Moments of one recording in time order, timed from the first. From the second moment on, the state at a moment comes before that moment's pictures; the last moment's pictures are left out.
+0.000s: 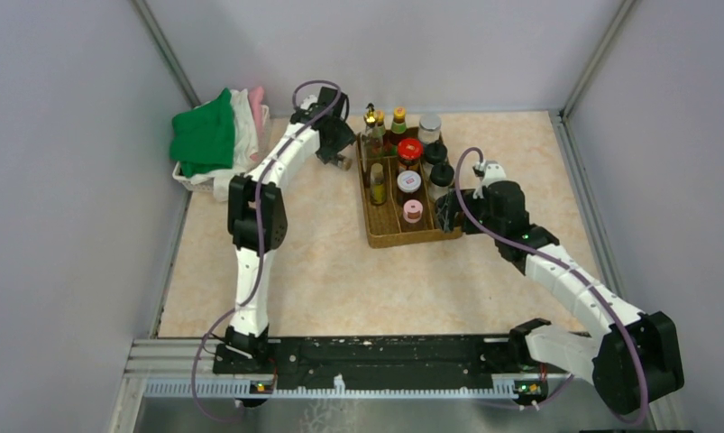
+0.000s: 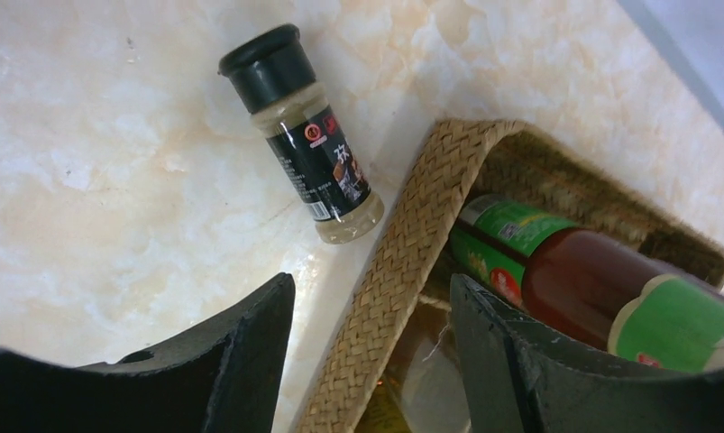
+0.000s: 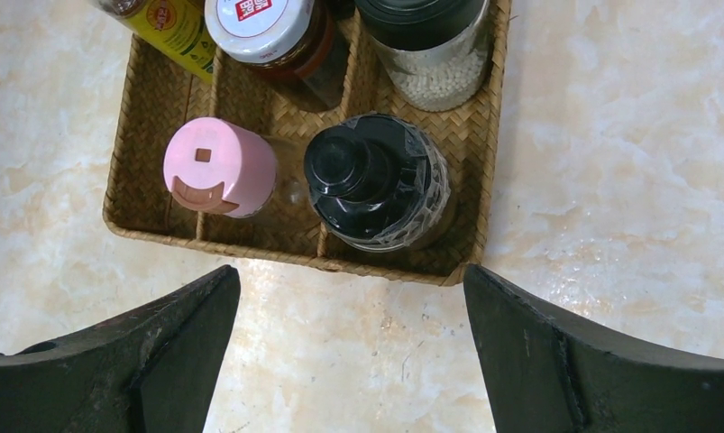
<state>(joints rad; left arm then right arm) -0.34 2.24 2.08 -0.76 -0.19 -0.95 0.36 1.07 0.67 -0.14 -0.06 0.30</state>
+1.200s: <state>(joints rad) -0.36 2.45 2.19 -0.79 -0.34 -1.07 0.36 1.18 0.65 -0.05 -0.11 0.30</state>
